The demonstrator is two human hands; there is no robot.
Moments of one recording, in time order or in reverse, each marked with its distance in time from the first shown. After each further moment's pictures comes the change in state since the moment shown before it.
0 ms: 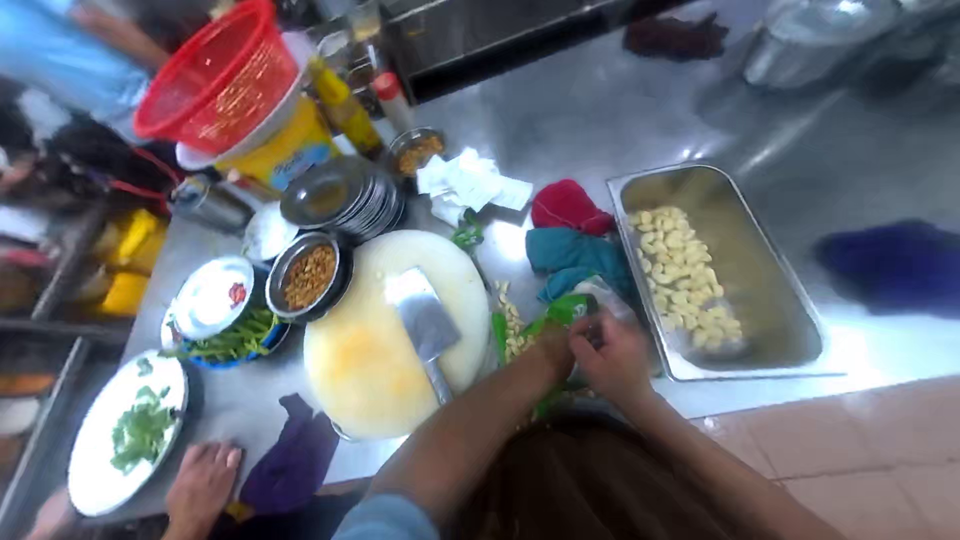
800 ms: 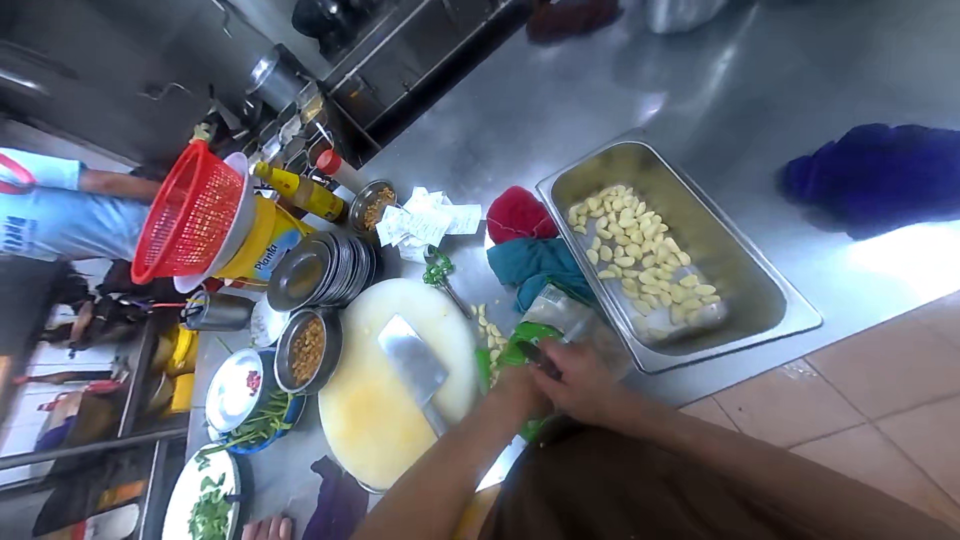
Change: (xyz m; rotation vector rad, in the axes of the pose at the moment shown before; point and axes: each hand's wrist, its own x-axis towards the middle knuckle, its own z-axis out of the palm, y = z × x) left_hand 0.019 0.000 0.010 0.509 -0.261 -0.175; right_hand -0.008 0.006 -0.007 0.175 -0.264 -0.032
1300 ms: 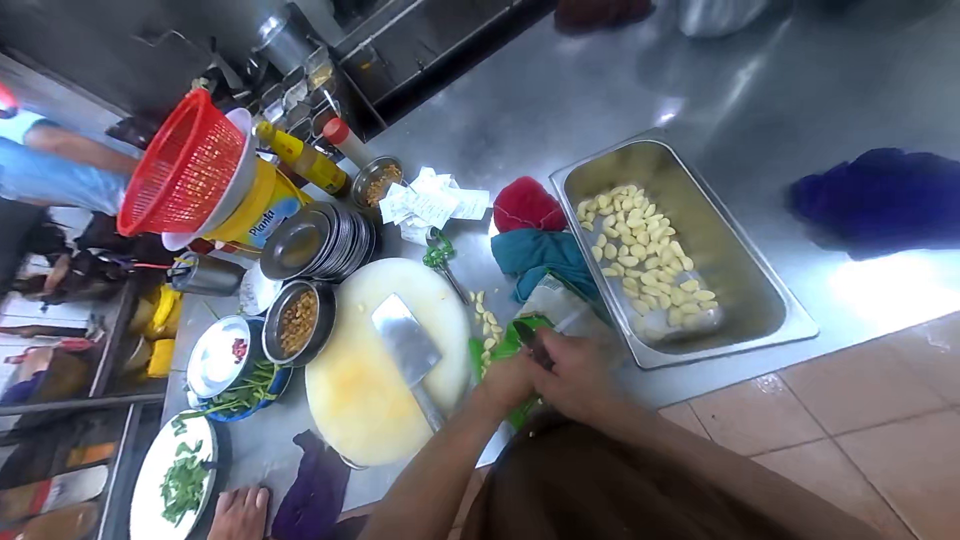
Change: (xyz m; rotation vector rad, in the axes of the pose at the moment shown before) left_hand 0.017 -0.021 0.028 -0.205 0.175 0.095; right_hand 0.003 -0.022 -0.003 -0.021 0.017 0.086
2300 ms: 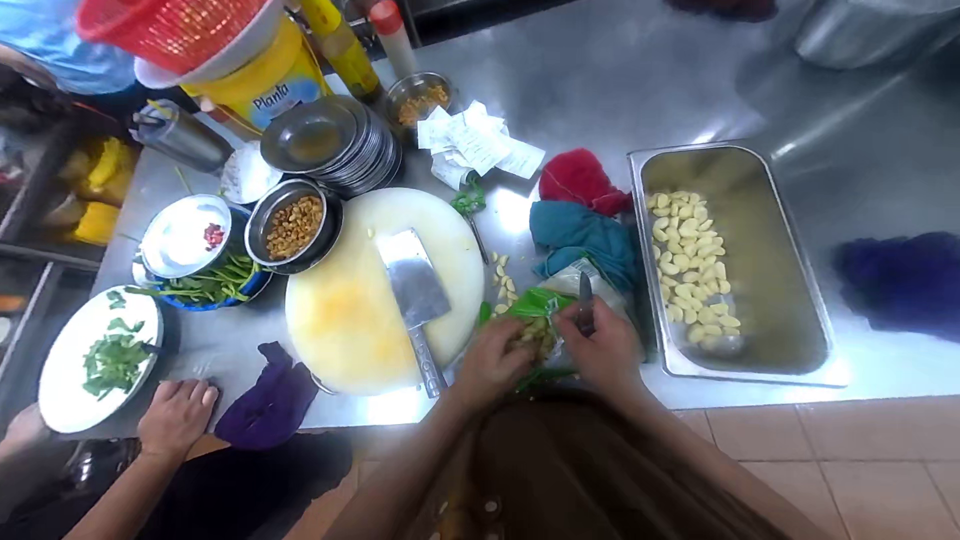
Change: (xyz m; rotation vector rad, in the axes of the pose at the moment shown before) left_hand -0.002 -0.064 0.091 -0.140 1.411 0.574; right_hand 0.005 0.012 0.010 -0.099 0.073 0.159
